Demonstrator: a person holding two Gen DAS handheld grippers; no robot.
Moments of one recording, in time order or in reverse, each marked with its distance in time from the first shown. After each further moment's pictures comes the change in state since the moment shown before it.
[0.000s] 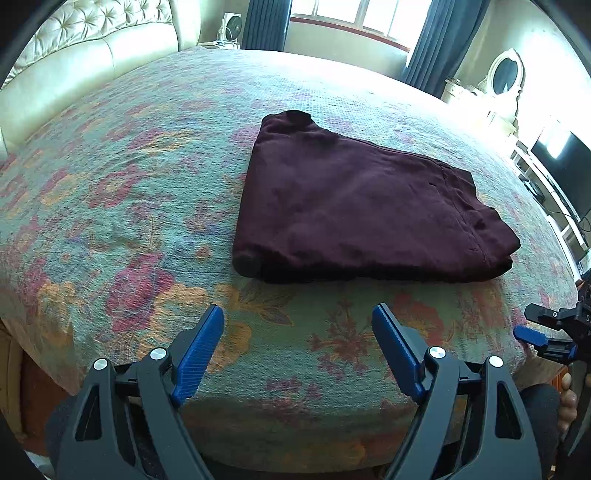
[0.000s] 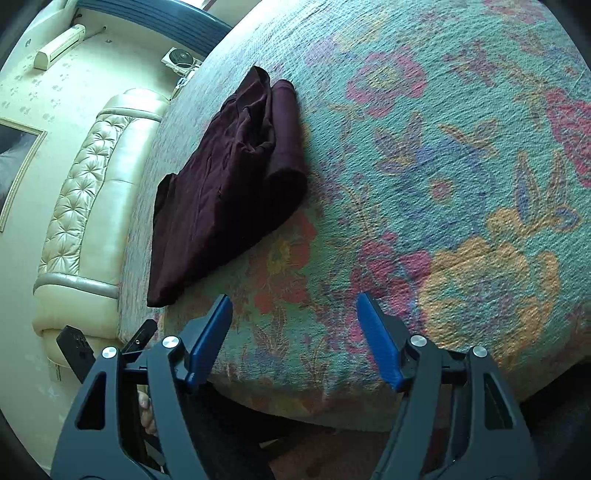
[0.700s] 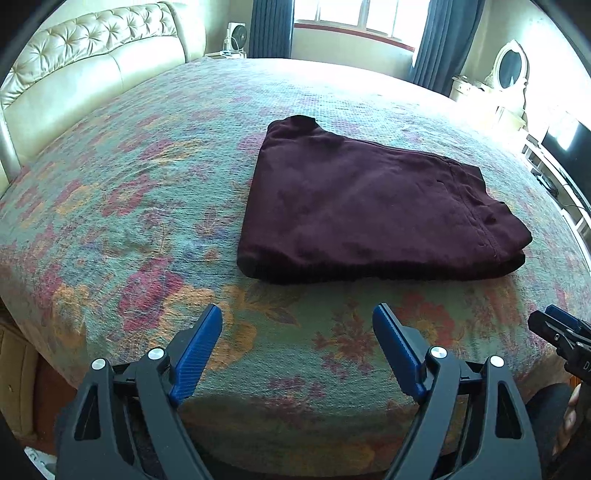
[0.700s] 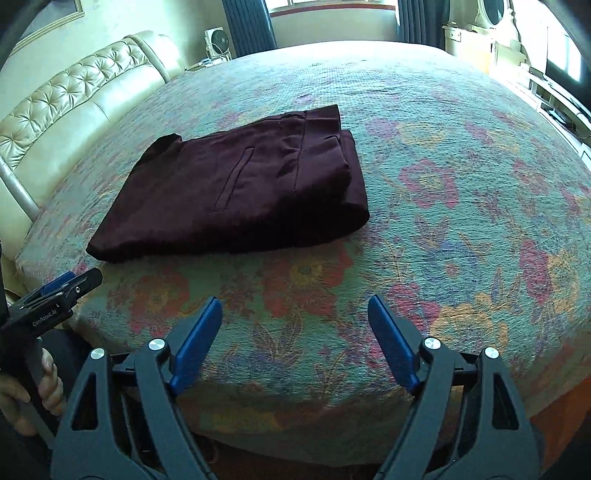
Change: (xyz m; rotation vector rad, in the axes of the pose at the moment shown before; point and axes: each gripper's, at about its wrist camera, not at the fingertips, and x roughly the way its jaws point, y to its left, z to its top) left arm -0.001 -0.011 -0.007 0.037 -0.029 0.082; right arm 0.006 0.080 -0.038 -0.432 -0.186 -0.347
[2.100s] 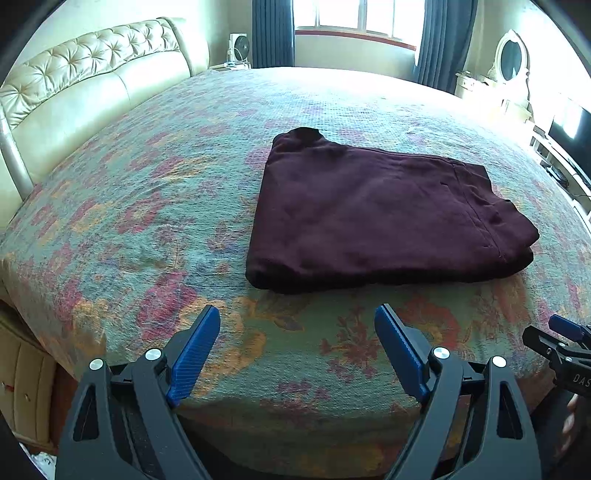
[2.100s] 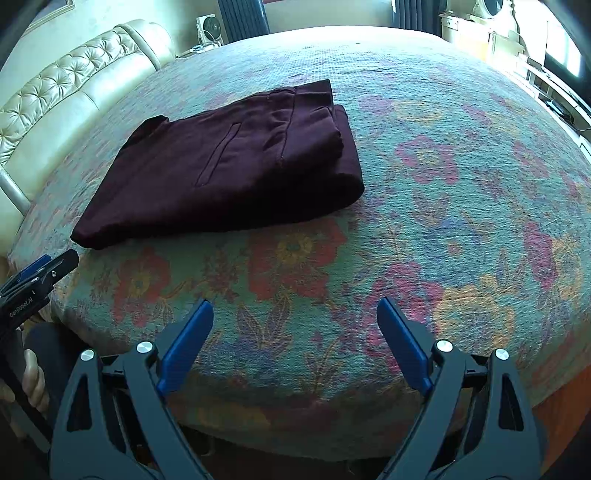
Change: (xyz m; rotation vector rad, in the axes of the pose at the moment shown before) left arm -0.006 -0.012 0.004 0.036 -0.029 0.078; right arm 0.014 -0.001 -0.010 0.004 0.058 -0.026
